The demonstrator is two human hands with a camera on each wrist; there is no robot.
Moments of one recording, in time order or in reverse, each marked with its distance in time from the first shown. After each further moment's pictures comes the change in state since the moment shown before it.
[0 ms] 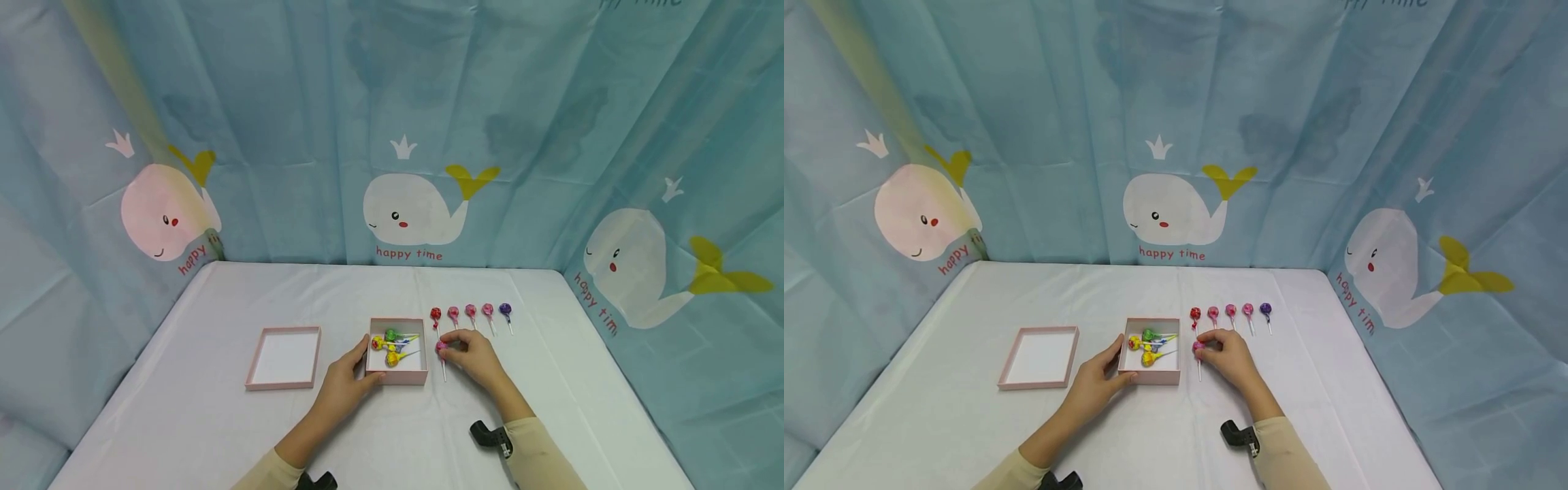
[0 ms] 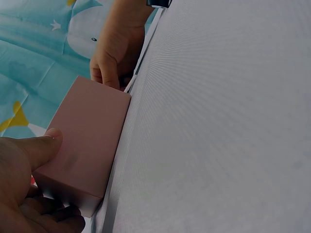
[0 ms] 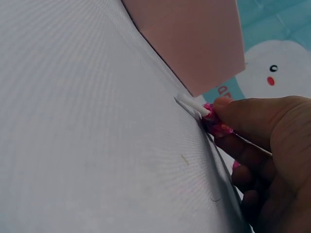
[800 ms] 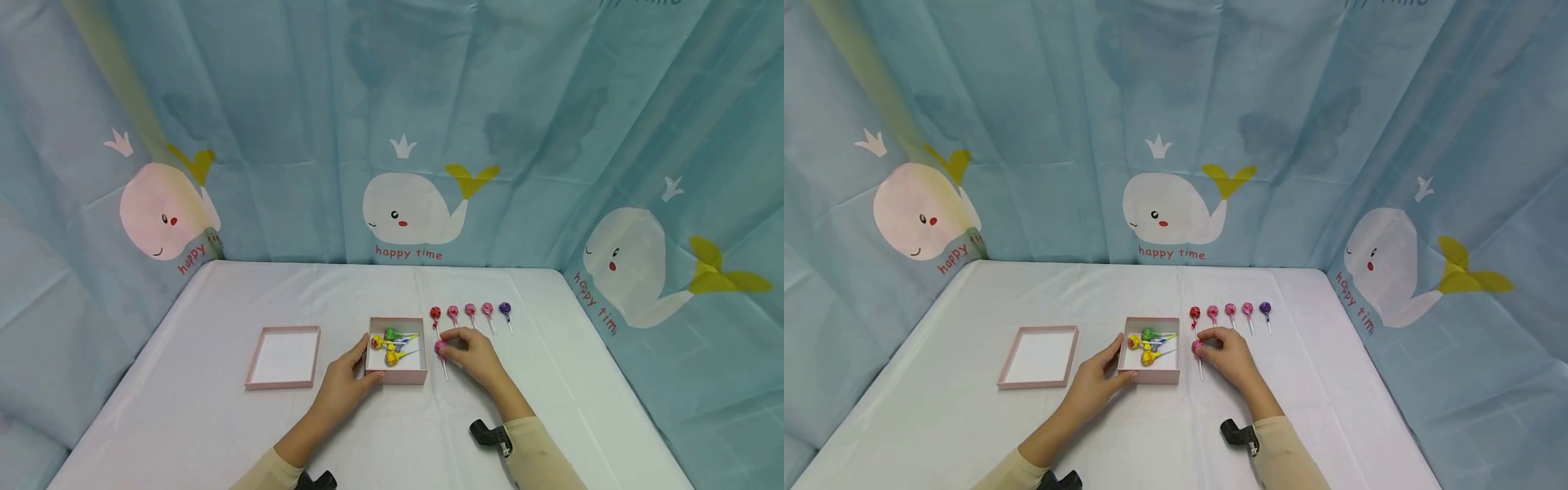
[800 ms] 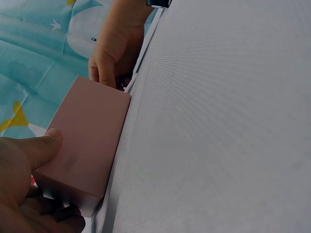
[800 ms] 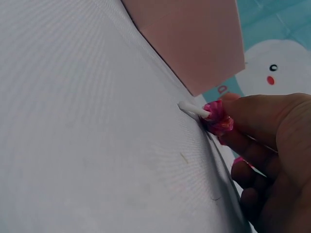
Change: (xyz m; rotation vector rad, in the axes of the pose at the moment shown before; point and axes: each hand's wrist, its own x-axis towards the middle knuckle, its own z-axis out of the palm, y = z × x) left_hand 0.002 -0.002 0.001 -0.012 0.001 0.010; right_hand 0.001 0.002 -0.002 0.009 0.003 -0.014
